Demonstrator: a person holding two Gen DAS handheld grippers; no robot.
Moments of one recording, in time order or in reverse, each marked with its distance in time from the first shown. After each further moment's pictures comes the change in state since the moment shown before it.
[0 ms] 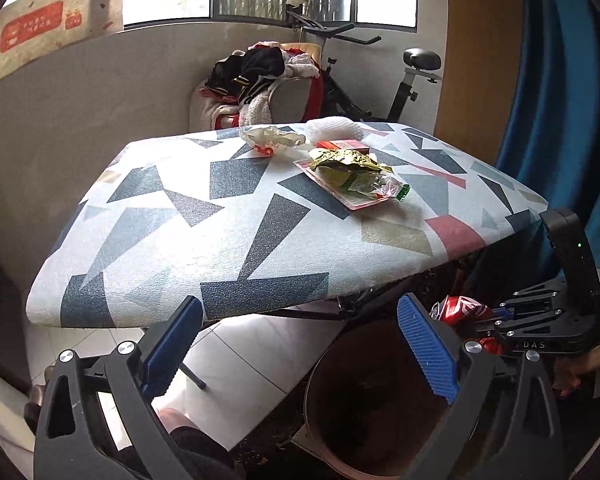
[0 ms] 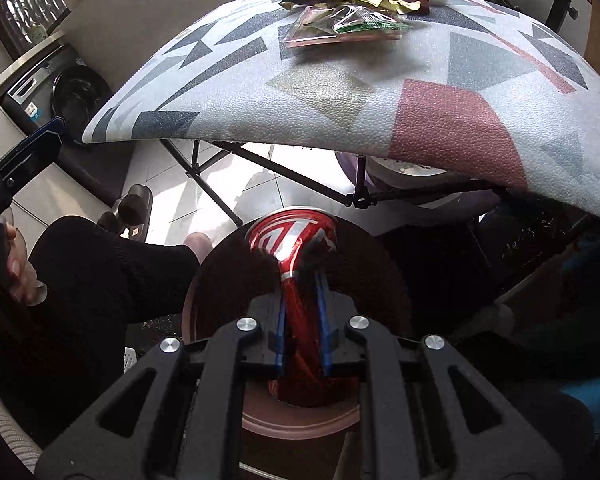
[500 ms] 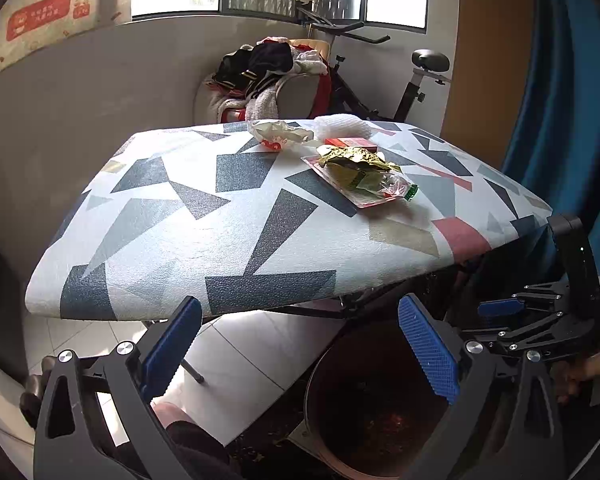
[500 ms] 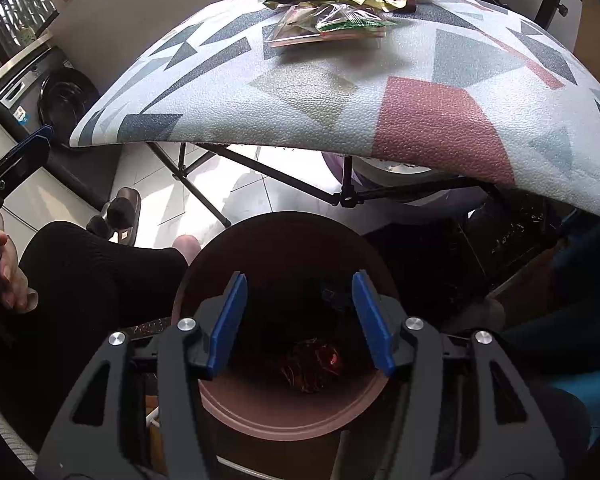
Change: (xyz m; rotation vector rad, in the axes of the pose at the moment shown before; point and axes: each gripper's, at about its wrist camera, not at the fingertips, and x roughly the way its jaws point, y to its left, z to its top) left arm 0.002 0.007 -0.001 -0.035 0.009 0.005; right arm -0.003 -0.009 0.002 0.041 -0.018 -0.044
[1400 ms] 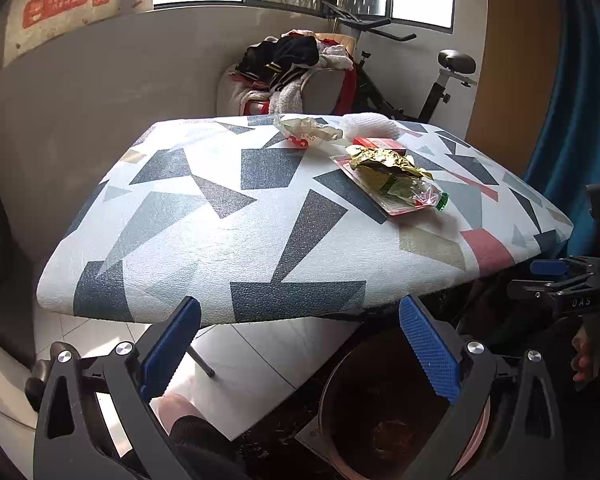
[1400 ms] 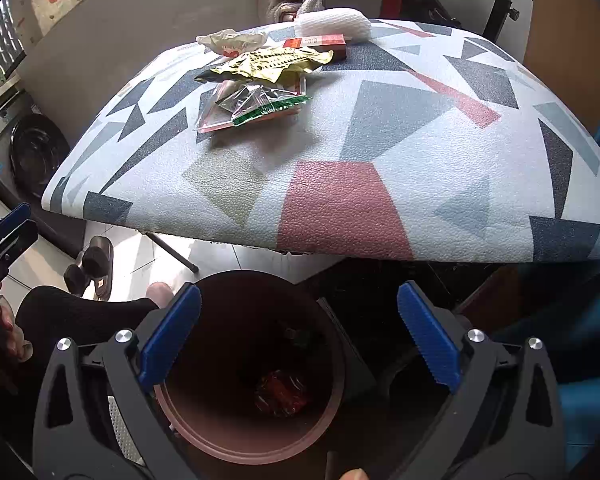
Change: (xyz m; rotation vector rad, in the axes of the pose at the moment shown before) left arm 0.010 0.017 0.014 -0.051 0.026 0.077; right arm -0.037 -0.039 0.042 0.081 -0.105 -0.136
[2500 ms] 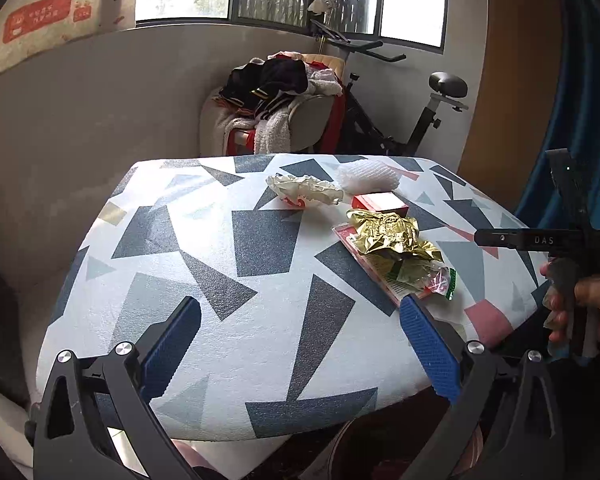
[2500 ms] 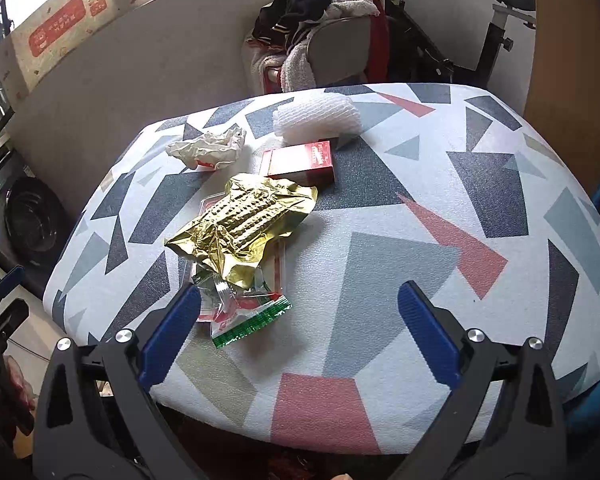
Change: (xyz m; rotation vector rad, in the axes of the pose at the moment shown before) left arm 0.025 0.026 0.090 0.006 -0.051 -0.085; right arm 0.021 -0.018 0.148 0.111 -0.119 0.065
